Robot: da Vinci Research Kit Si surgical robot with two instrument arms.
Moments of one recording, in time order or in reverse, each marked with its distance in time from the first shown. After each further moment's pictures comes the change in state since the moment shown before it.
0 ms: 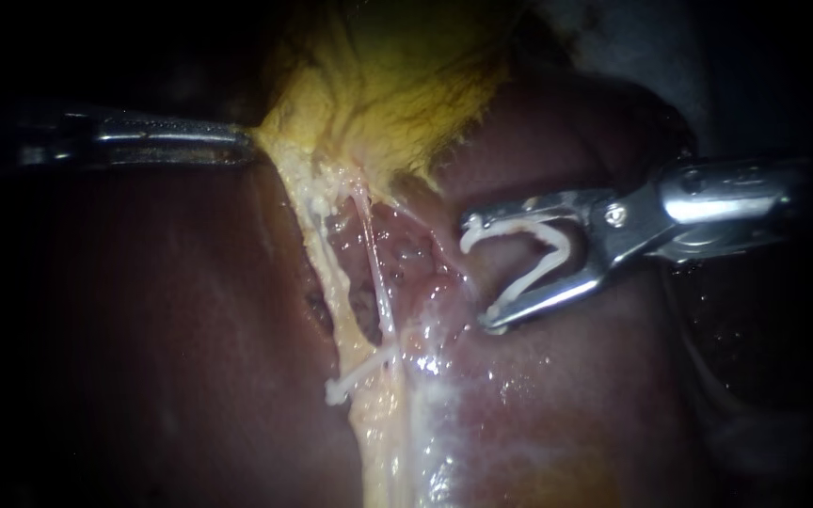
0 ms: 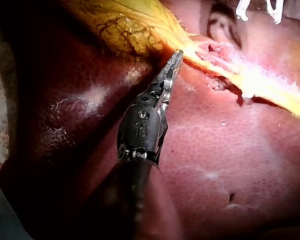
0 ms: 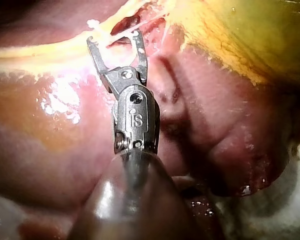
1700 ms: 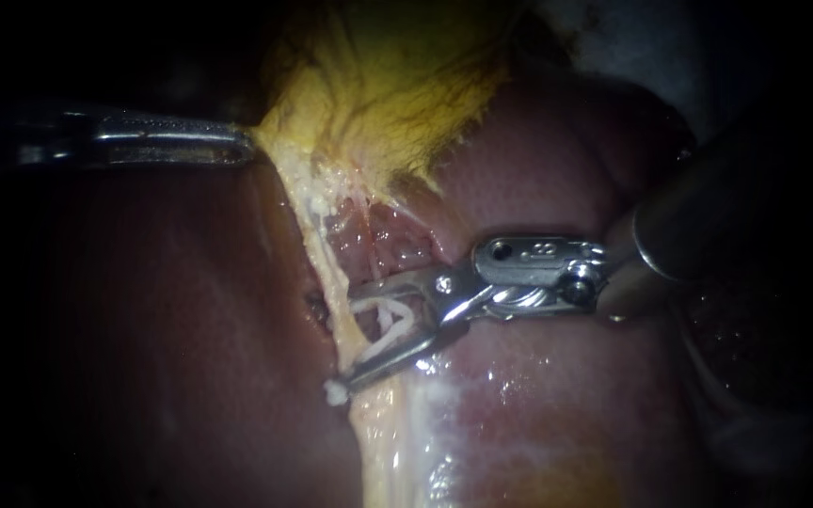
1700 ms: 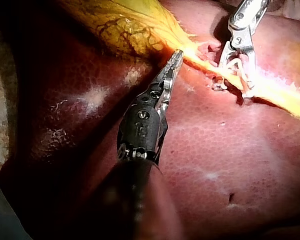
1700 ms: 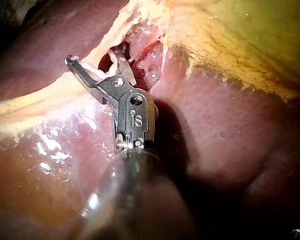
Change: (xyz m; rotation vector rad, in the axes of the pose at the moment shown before) right arm -0.009 0.004 0.015 0.135 -0.005 0.140; left arm 0.000 0.000 0.000 -0.001 0.000 0.004
